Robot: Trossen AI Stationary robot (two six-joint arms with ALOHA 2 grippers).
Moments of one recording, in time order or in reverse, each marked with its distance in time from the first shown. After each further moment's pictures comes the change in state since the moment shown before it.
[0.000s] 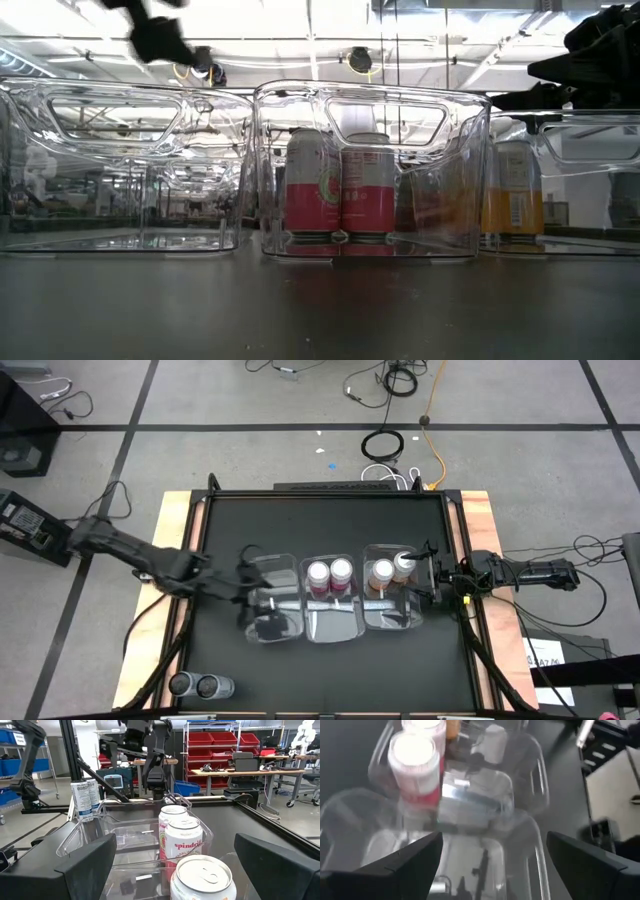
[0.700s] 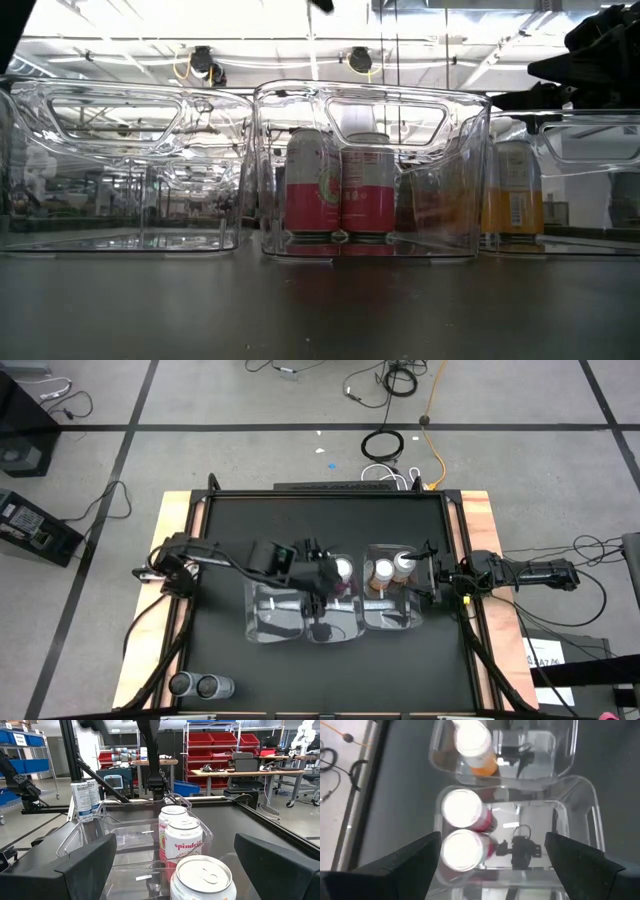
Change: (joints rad) left arm 0.130 0.859 1.293 -0.777 -0.138 0.340; right arm 0.000 0.000 0.000 0.001 0.000 0.000
